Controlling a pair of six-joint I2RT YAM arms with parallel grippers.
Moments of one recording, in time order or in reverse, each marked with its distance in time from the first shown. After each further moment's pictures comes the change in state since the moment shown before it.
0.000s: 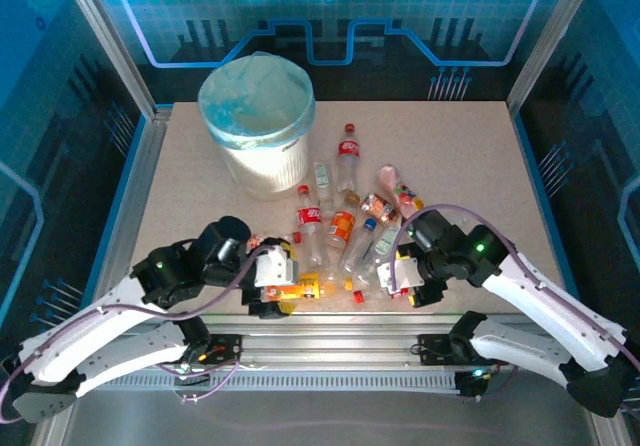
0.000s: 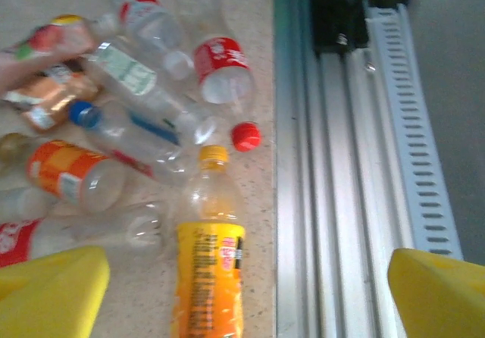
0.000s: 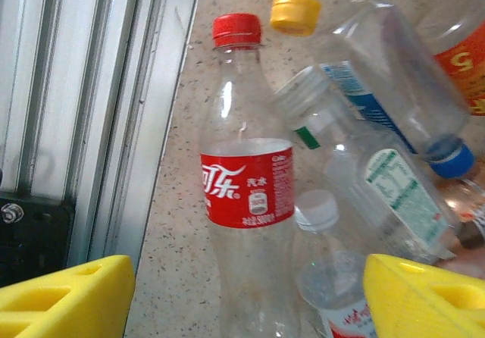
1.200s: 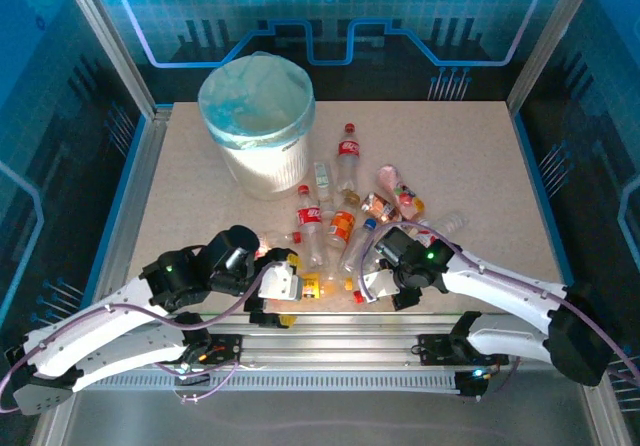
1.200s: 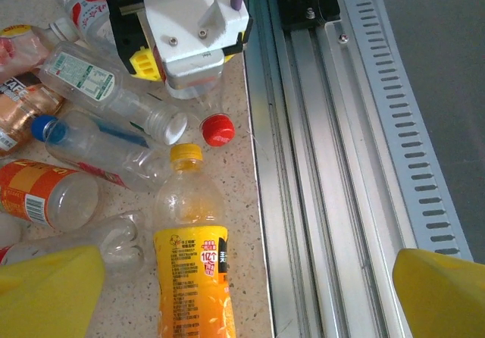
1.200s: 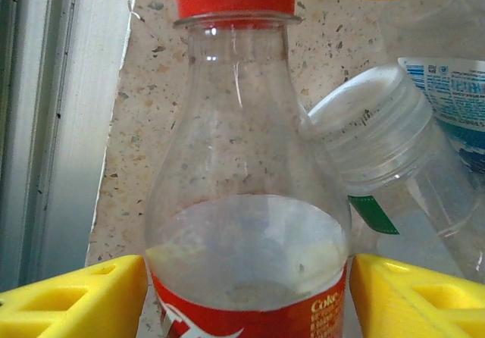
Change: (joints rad) left arm -0.046 -0.013 -0.060 0.030 -0.014 0.070; right arm 0.069 0.208 -0.290 0.441 0.094 0.039
